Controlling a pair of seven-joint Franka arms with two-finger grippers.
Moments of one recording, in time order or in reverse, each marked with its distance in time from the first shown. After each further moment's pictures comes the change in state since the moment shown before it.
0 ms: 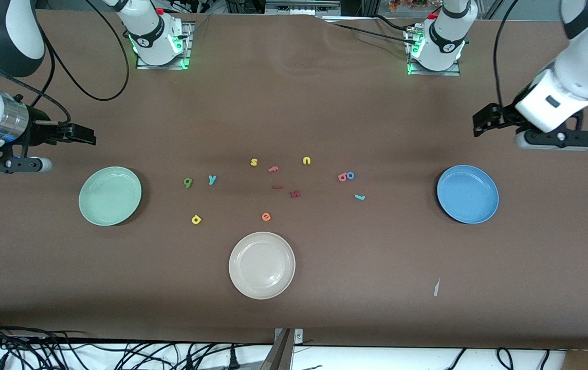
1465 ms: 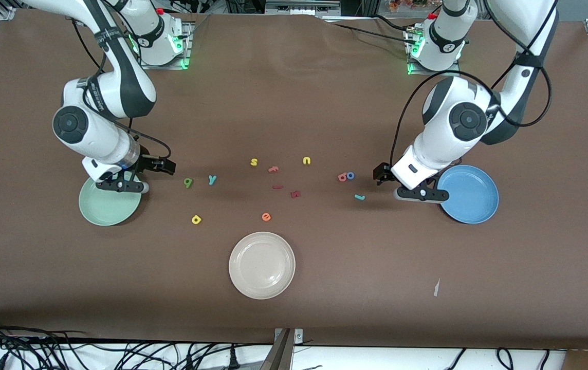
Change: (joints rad) left arm -0.106 0.333 -0.112 -0.186 -0.009 0.589 -0.156; right arm 0.011 0.127 0.155 -0.459 0.000 0.731 0.244
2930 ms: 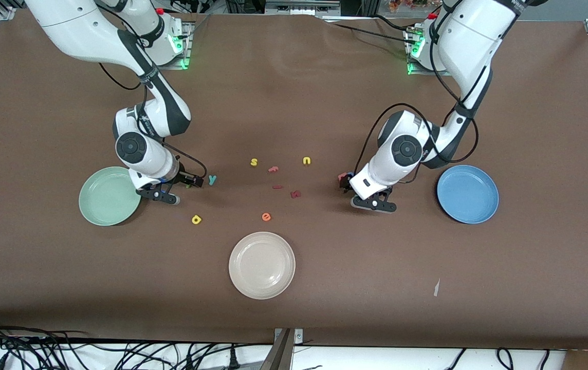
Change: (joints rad) left arm -0.177 0.293 0.074 0.018 0.000 0.287 0.026; right arm 0.086 0.223 -0.008 0.000 -0.104 0.199 0.307
